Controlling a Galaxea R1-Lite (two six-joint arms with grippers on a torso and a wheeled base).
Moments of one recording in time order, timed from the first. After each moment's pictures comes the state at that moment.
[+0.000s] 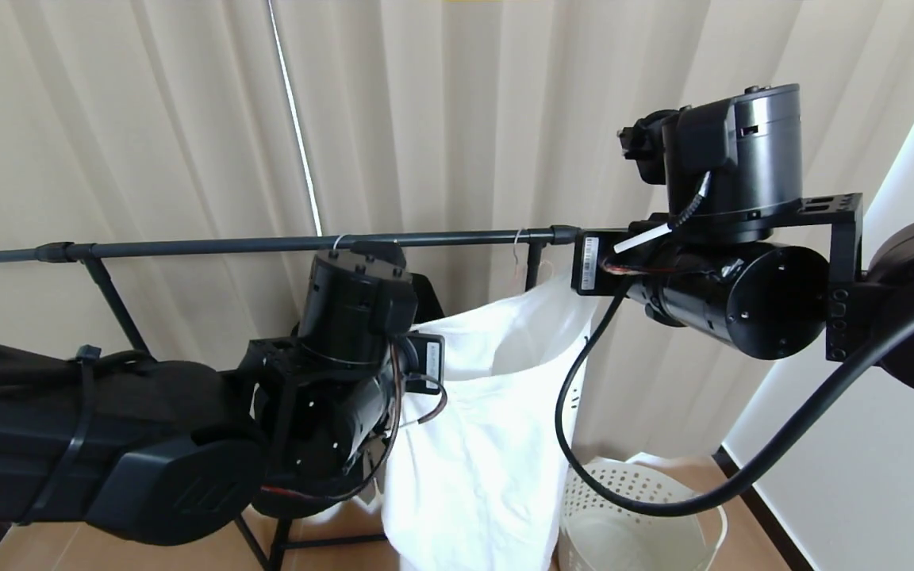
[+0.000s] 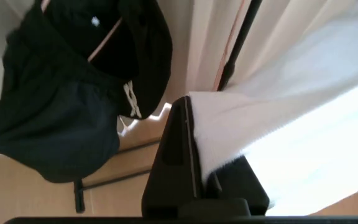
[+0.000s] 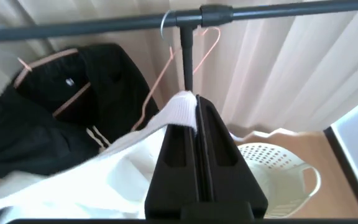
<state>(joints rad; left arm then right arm) -0.76 1.81 -0.99 -0.41 0.53 -0.22 0.74 1.75 -1.31 -0.04 -0.67 0.33</state>
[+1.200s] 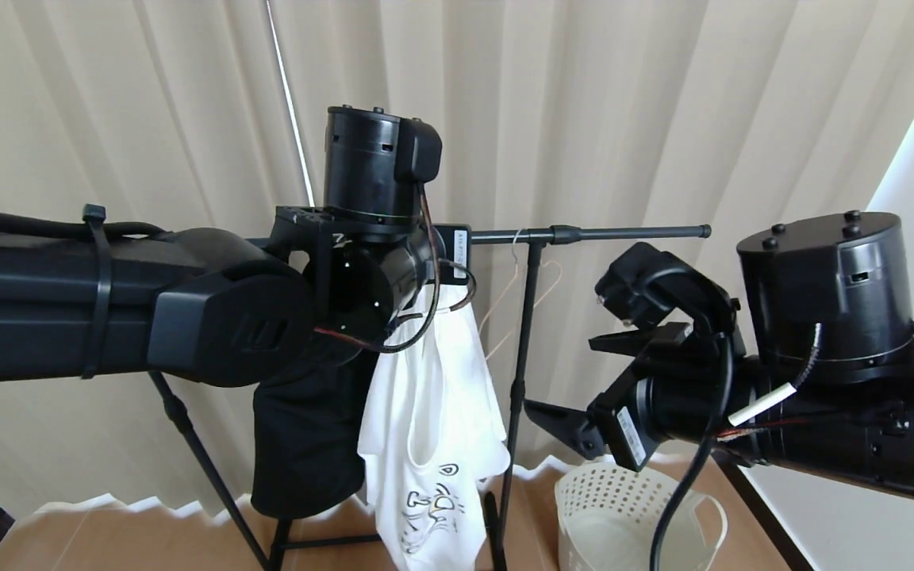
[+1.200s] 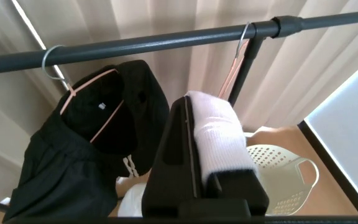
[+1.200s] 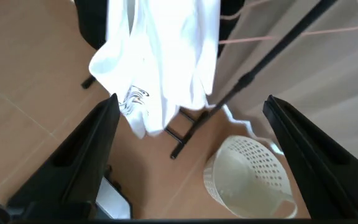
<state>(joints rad) -0.73 1.89 -1.41 -0.22 0.53 -0.13 0.78 1.57 -0.93 -0.13 -0.14 -0.04</state>
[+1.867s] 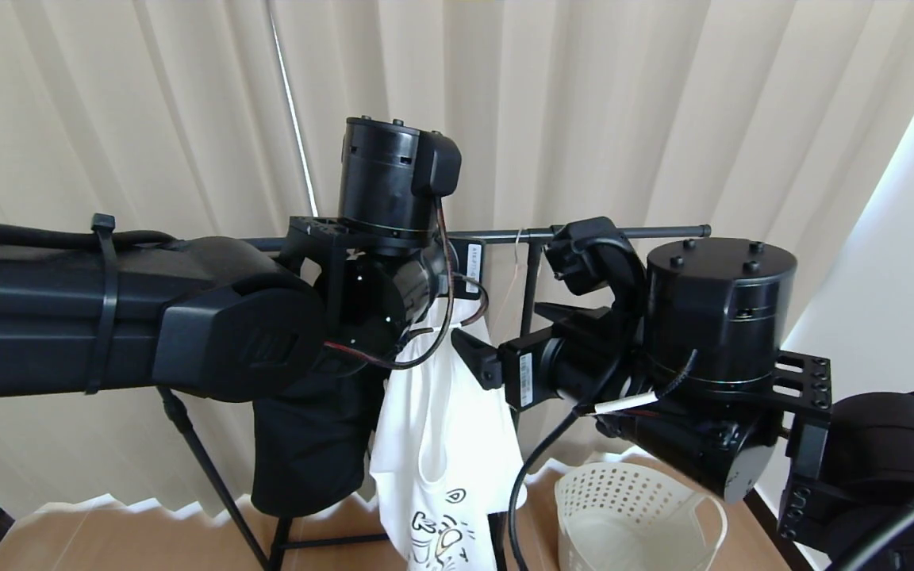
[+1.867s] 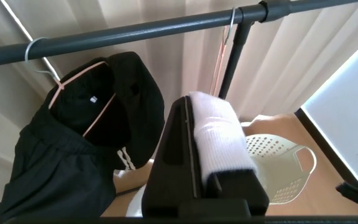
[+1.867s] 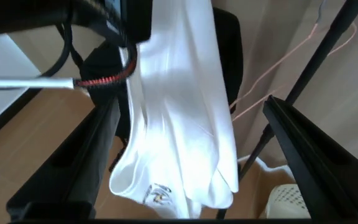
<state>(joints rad) -0.76 1.89 -1.40 -0.21 0.53 -0.12 0.87 1.77 -0.92 -0.63 -0.33 0.17</state>
